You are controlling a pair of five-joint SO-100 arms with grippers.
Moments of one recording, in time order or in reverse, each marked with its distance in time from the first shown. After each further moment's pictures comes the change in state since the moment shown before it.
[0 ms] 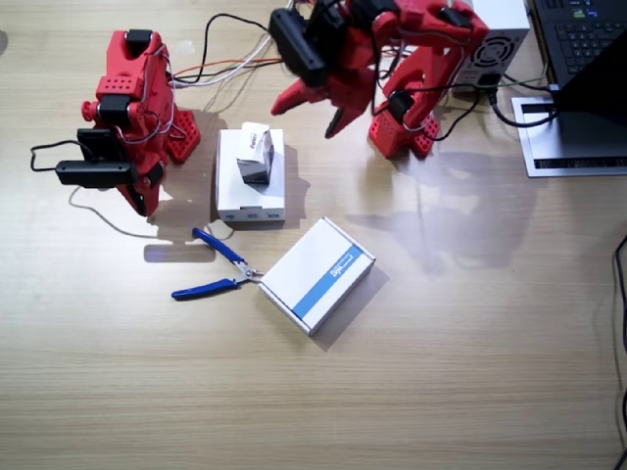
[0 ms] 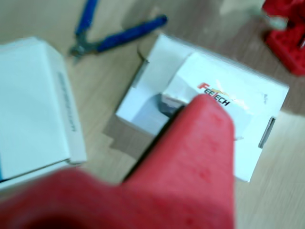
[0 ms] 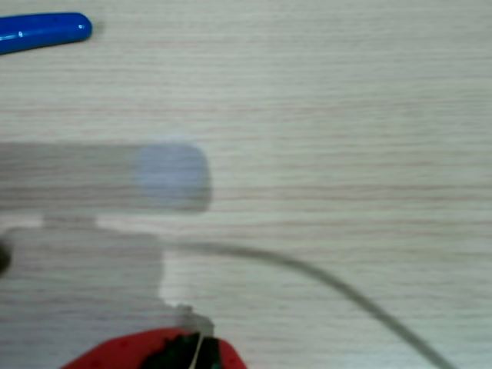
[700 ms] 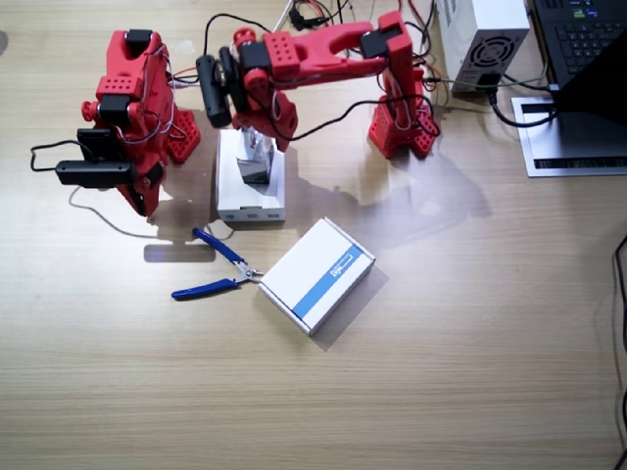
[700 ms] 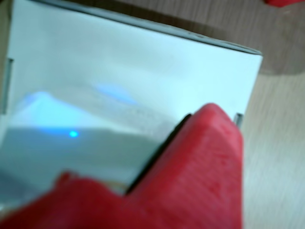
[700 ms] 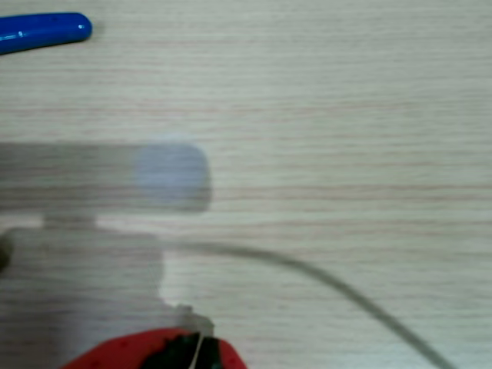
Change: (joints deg) arm 0 12.0 -41.8 -22.9 1.0 3.1; arm 1 0.0 0.0 0.0 0.0 0.0
